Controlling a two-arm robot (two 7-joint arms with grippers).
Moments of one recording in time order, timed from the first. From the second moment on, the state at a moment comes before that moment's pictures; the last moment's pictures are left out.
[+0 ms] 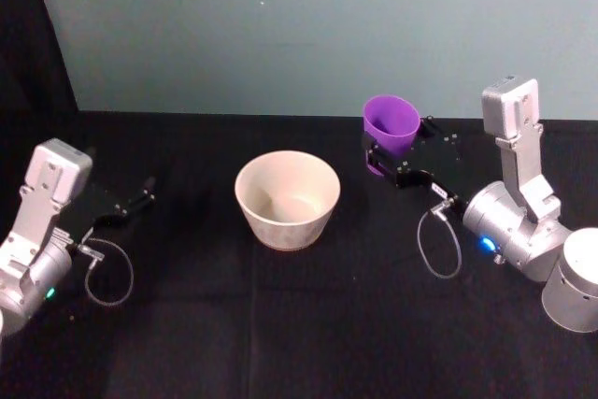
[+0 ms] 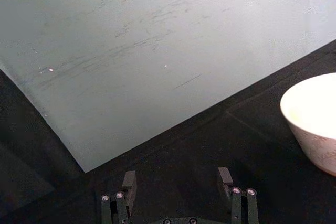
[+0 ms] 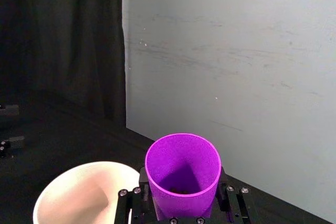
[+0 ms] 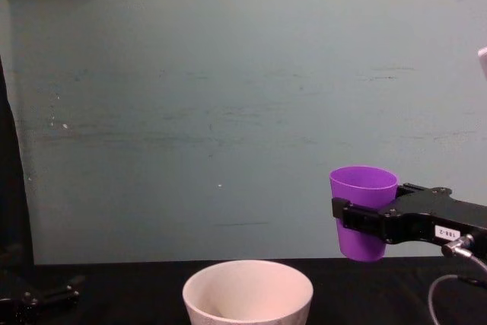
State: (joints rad) left arm -0.20 0.60 0.45 -1.41 -0.25 -0.12 0.03; right arm 0.31 0.34 -0.34 -1.41 0.27 -0.01 0.32
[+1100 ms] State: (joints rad) left arm -0.20 0.60 0.45 -1.41 -0.25 -0.12 0.03; right arm 0.31 0.34 -0.34 -1.41 0.27 -0.01 0.32
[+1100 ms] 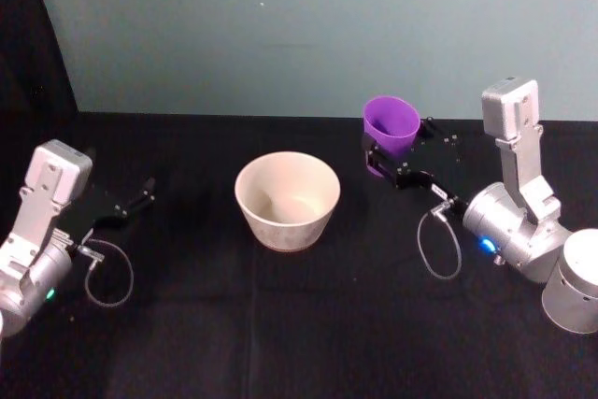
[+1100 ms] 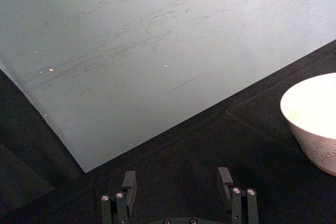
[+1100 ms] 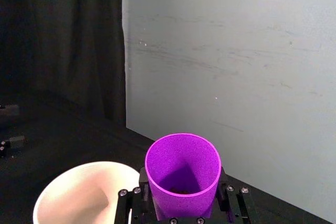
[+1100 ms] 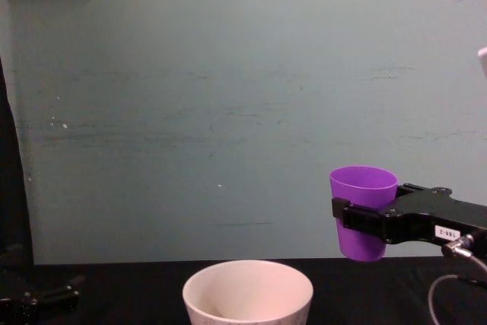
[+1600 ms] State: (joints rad) left arm -0.20 0.60 0.45 -1.41 -0.25 -0.12 0.03; right arm 0.31 0.34 -0.34 -1.41 0.27 -0.01 0.32
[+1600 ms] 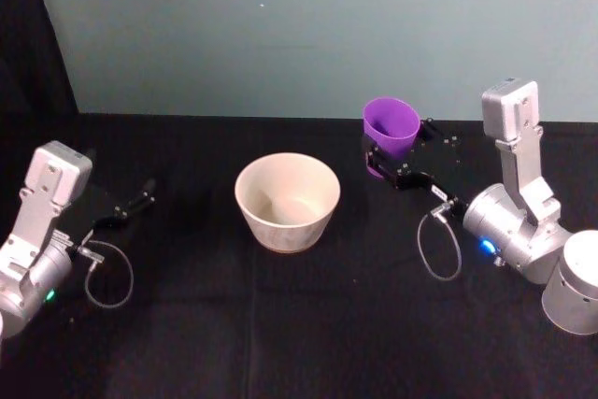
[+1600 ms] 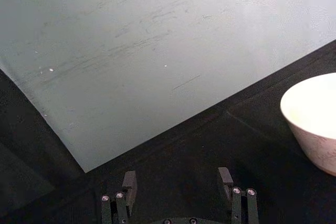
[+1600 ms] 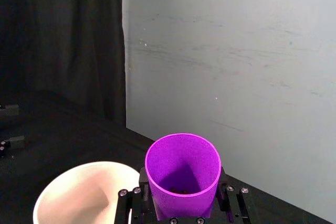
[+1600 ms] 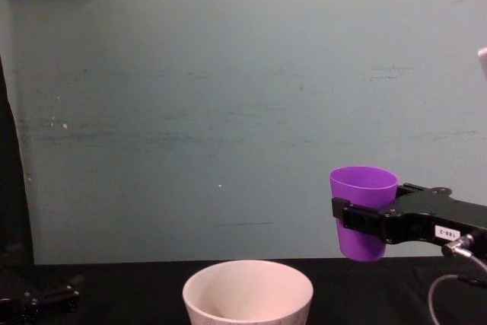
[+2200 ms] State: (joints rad) left arm -0.20 0.60 0.45 -1.41 -0.25 -0.12 0.03; right arm 0.32 0.34 -0.35 -1.41 0.24 -0.01 0.32
